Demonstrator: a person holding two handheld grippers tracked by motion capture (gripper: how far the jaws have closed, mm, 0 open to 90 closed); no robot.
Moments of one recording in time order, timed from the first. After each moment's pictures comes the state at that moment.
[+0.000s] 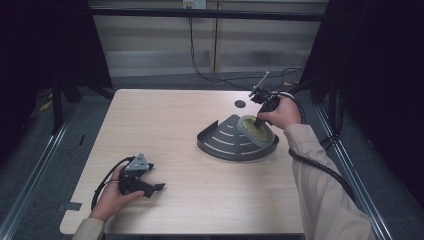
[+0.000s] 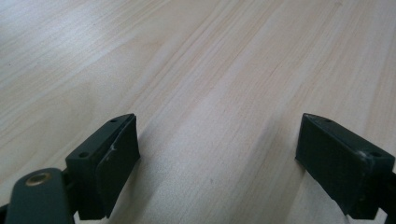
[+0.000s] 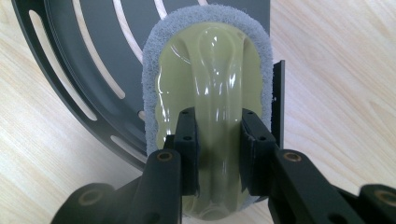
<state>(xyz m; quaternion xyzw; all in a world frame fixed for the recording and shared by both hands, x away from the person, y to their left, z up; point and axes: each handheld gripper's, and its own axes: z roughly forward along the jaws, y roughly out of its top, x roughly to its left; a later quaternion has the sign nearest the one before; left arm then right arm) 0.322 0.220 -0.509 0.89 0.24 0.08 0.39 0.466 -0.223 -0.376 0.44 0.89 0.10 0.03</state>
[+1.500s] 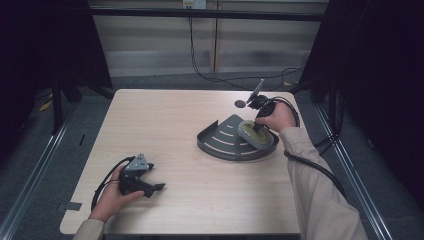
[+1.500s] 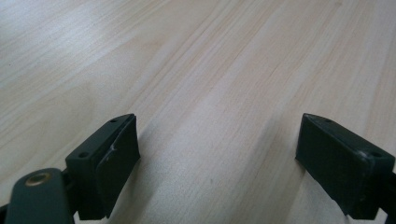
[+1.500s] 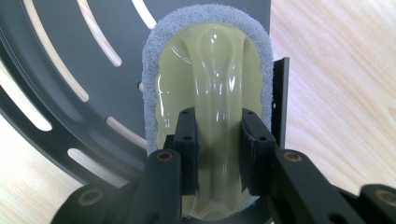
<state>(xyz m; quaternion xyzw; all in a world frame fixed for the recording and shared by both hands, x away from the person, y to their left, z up) 0.322 0.220 -0.509 0.89 0.24 0.08 0.39 0.482 -0.224 -0.414 0.43 0.90 0.07 0.02</state>
